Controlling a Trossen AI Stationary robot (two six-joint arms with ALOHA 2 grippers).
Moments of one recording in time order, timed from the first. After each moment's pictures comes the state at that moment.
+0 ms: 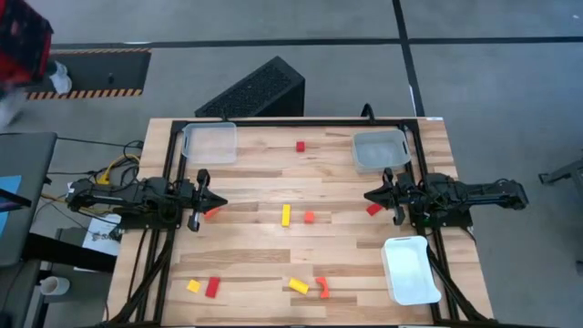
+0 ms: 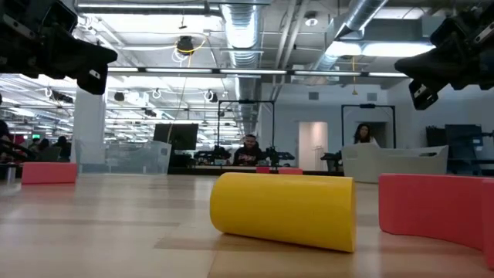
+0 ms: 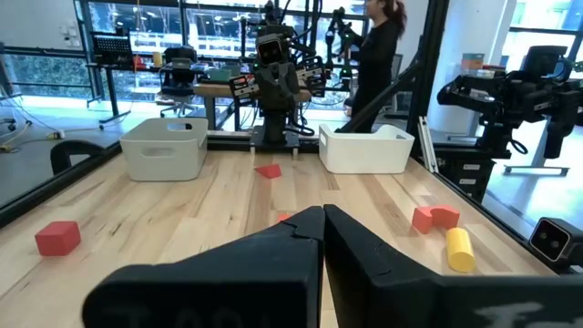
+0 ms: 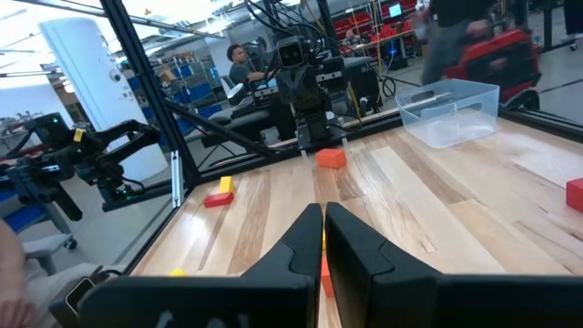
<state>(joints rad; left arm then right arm) -0.10 0.02 0.02 0.01 -0.03 -0.07 0.04 0.01 0.01 0.04 0.03 0.31</state>
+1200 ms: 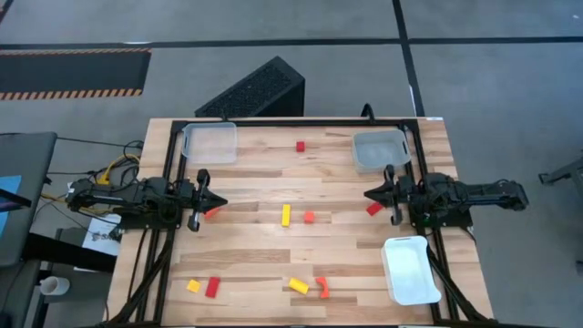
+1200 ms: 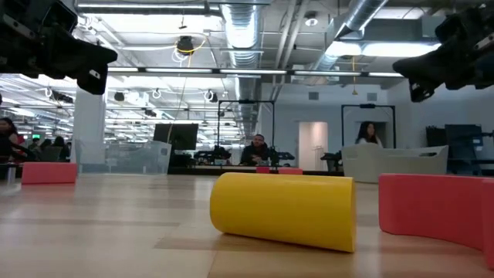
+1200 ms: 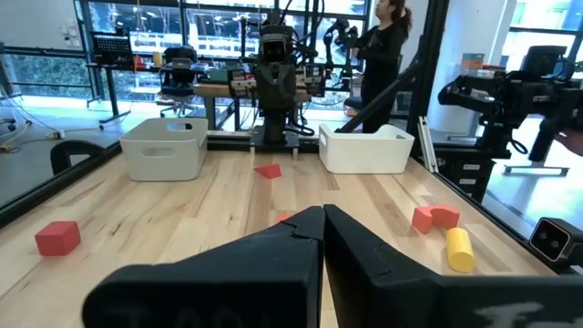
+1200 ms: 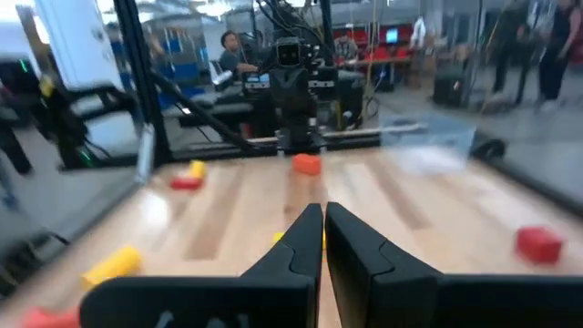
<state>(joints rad) -0.10 0.02 0.02 0.01 -0.03 -0.07 0.02 0.01 0.01 0.04 0.04 0.07</state>
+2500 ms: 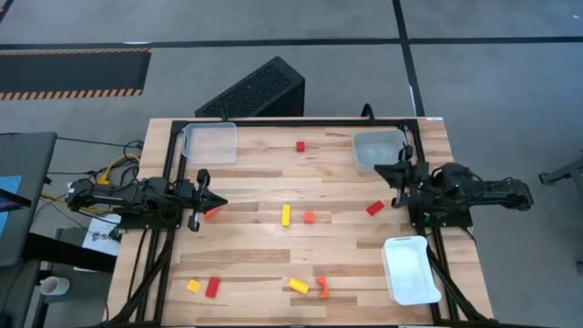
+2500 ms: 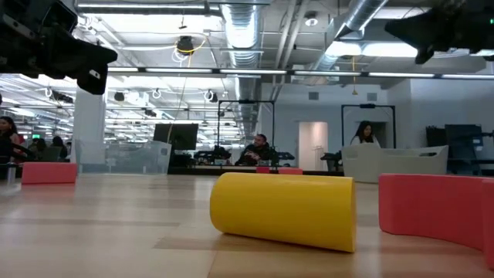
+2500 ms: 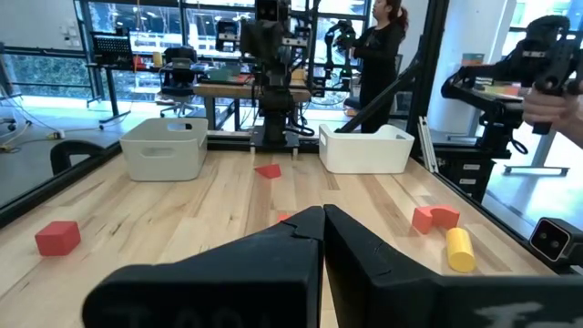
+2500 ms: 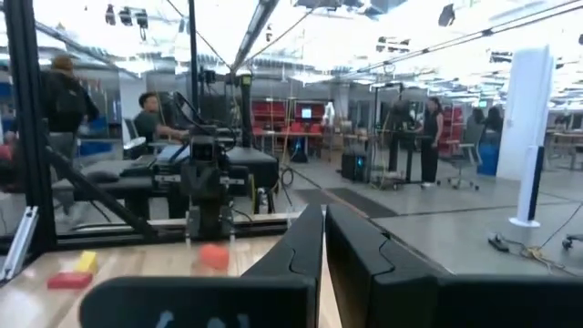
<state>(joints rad) -0.10 0.02 0.02 0.01 -0.03 -0.07 0.00 0.11 0.18 0.18 0.26 -0.09</state>
